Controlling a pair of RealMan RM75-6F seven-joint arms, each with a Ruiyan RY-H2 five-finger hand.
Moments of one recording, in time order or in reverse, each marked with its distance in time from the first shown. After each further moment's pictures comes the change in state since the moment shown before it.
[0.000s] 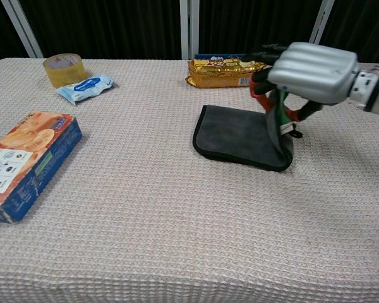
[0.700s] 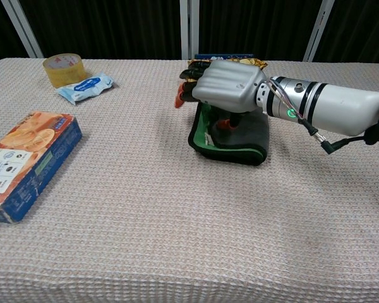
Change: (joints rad) left arm 0.018 -0.007 0.009 0.041 -0.007 0.015 -0.044; right arm 0.154 -0.222 0.105 0.134 0.113 -0.235 -0.140
